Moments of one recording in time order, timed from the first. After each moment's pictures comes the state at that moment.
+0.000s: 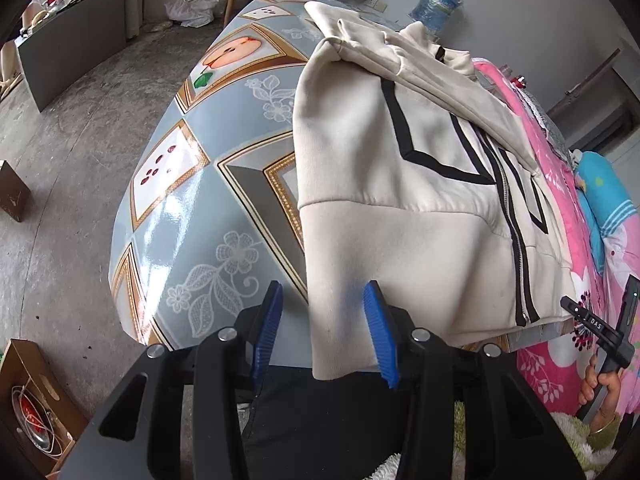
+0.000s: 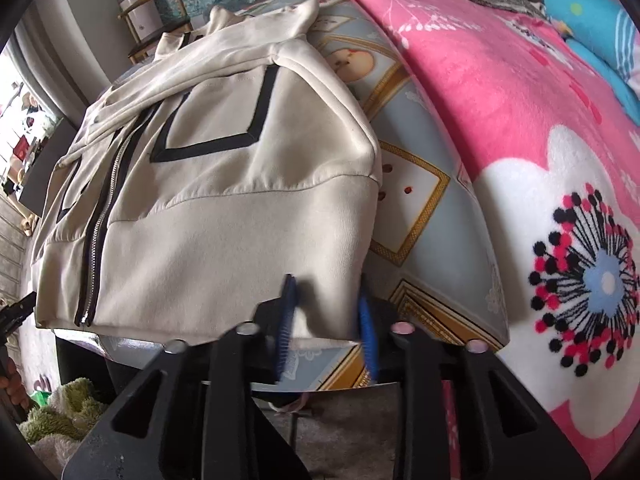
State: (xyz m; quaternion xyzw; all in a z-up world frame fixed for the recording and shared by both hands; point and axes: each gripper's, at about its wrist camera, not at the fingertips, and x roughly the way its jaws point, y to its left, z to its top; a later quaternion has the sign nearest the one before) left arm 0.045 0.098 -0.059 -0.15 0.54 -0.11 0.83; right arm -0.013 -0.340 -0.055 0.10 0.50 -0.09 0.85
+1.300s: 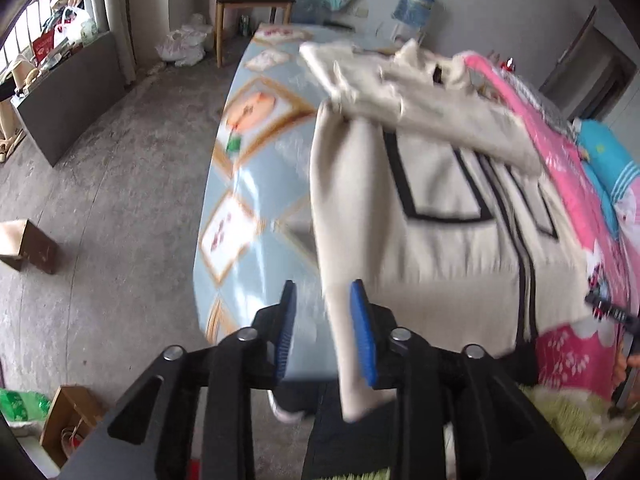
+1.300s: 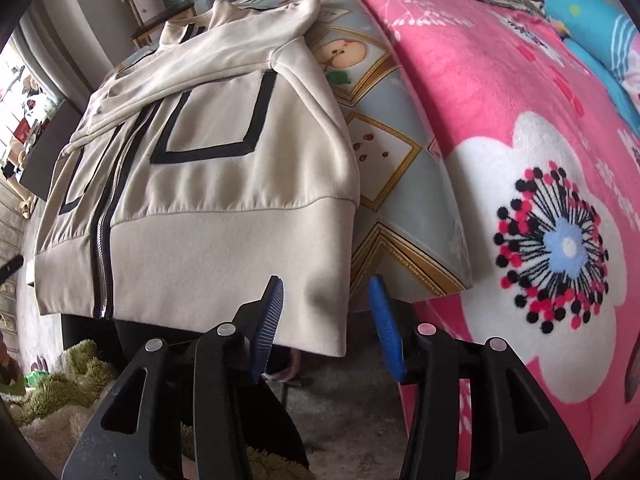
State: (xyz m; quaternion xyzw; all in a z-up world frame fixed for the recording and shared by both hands) left arm 0.058 0.130 -0.005 -0.07 0.50 -0.11 0.86; right arm -0.032 -0.341 -0.038 0.09 0.54 -0.09 0.83
